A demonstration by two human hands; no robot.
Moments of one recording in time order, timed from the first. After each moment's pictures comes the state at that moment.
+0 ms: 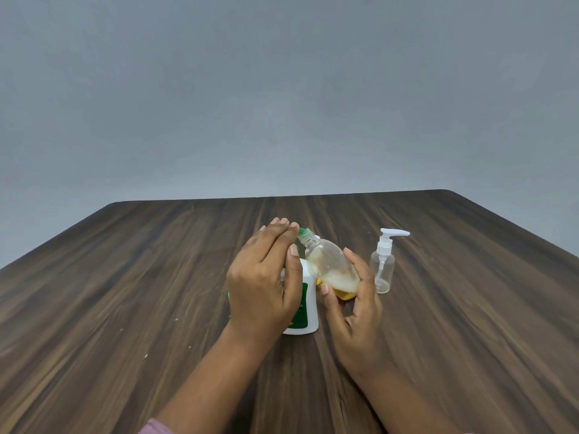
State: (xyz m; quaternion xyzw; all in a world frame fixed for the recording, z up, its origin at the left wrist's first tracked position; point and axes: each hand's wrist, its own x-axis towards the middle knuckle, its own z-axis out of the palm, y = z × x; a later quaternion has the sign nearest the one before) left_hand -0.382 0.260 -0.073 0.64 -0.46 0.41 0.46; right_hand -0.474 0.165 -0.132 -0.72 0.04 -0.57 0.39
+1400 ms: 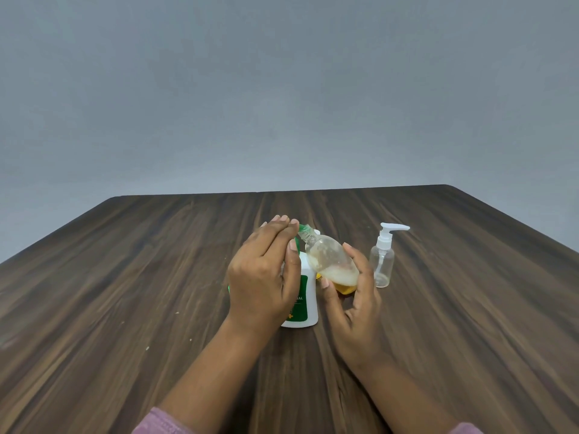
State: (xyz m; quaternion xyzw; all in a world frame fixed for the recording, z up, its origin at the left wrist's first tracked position) left_hand -0.380 0.262 -0.074 0.65 -0.46 0.41 0.45; right_hand -0.473 0.166 -0.132 -0.71 0.03 -0.57 0.41
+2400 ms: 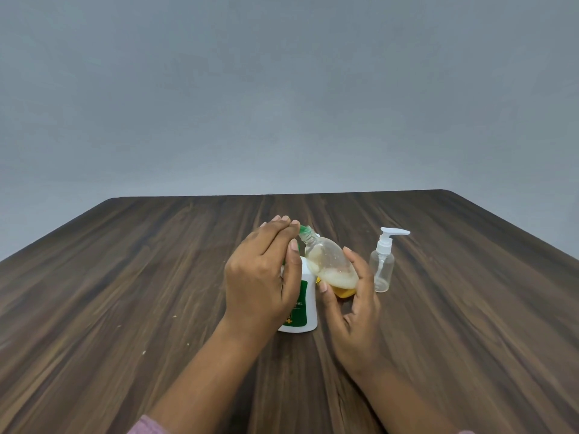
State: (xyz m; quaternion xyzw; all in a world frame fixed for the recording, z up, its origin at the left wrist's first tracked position) left_hand -0.382 0.264 -0.066 0.65 -0.46 0.41 0.44; right_hand -0.473 0.168 -0.131 -0.71 0.03 -0.57 0.42
